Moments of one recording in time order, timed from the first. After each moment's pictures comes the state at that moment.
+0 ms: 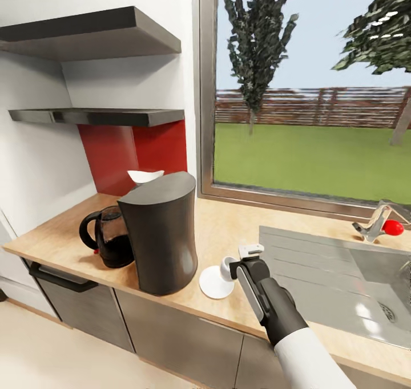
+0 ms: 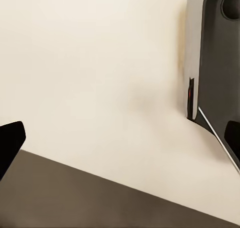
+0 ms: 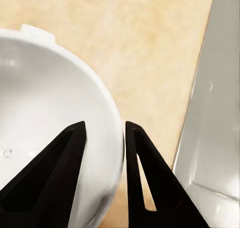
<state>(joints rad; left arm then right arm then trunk) 0.00 0.10 0.33 -0.07 -0.42 -0.01 0.14 -0.63 0.17 0.23 -1.08 -0.11 0.92 -0.37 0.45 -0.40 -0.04</state>
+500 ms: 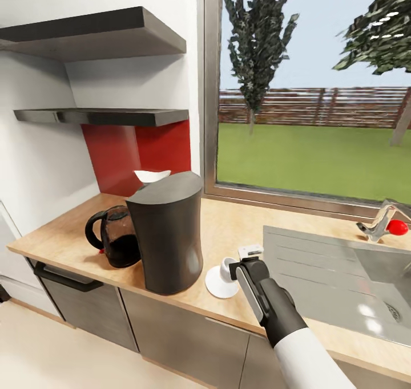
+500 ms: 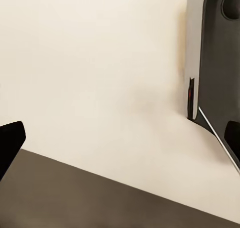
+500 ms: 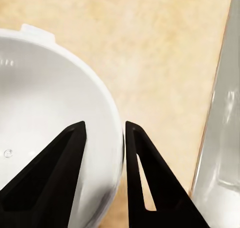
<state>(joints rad) 0.00 0.10 0.33 -0.07 -0.42 -0.01 0.14 -0.63 0.17 0.23 -1.07 -0.11 0.92 -0.37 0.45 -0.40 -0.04</state>
